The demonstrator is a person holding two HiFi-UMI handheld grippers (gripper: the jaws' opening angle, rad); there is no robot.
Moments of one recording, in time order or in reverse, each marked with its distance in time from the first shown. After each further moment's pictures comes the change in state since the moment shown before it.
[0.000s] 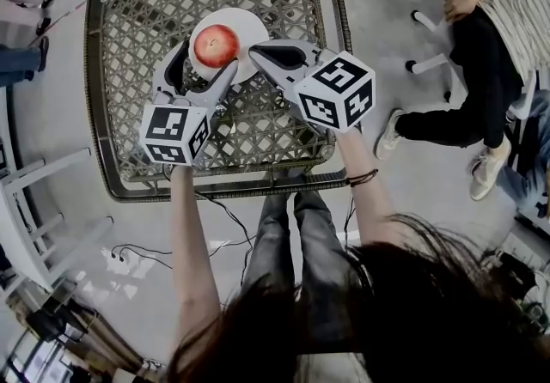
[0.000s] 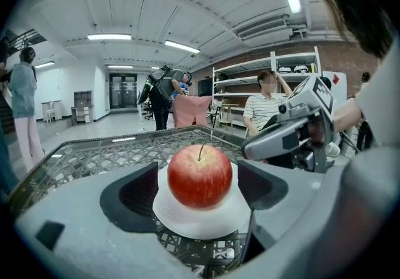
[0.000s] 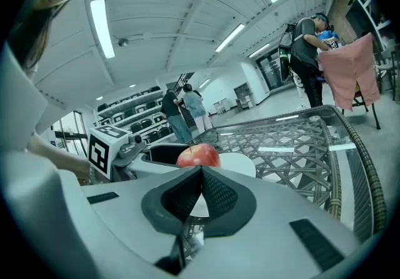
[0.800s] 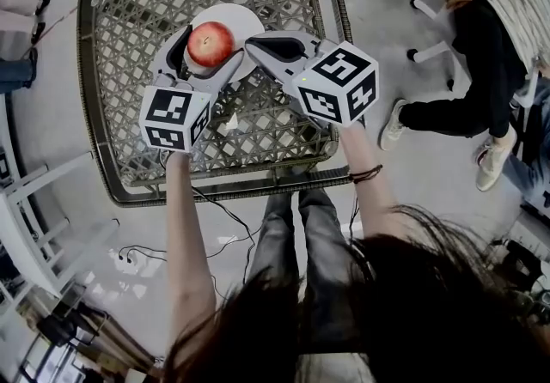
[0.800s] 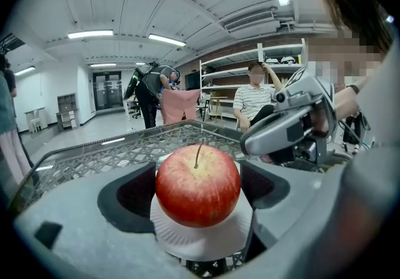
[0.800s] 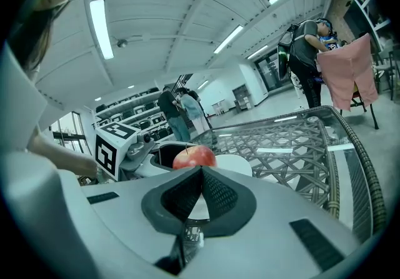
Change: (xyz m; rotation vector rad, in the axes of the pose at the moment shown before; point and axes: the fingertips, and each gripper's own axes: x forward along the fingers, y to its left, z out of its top) left arm 0.029 -0.007 -0.002 0.091 0.057 -0.096; right arm 0.001 -0.006 0.002 0.003 -0.011 -0.014
